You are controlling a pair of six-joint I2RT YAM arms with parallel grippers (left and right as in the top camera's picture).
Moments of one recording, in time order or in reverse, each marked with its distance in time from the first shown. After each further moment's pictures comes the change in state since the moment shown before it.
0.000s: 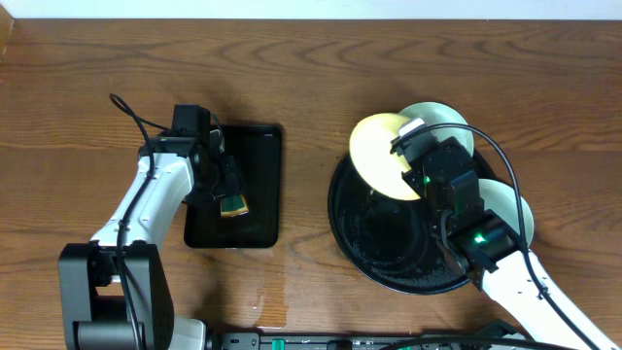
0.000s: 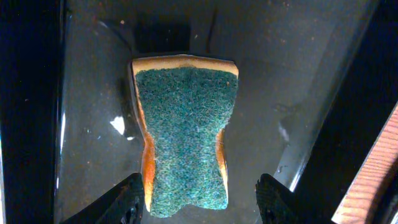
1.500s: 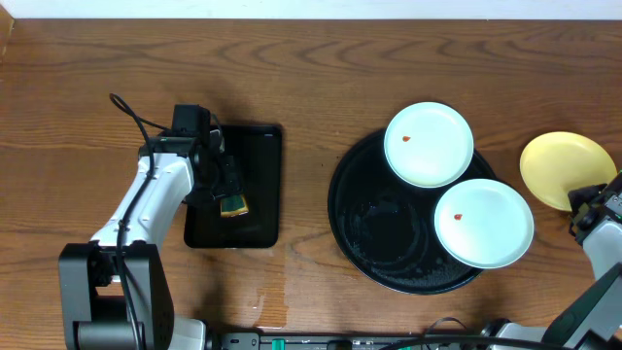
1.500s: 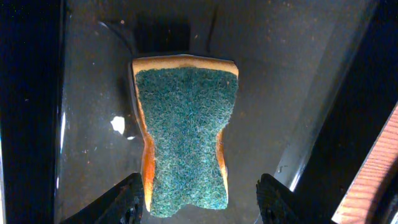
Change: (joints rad) left arm 0.000 0.000 0.000 0.000 0.000 0.000; right arm -1.157 0.400 0.002 -0.011 -0.352 1.130
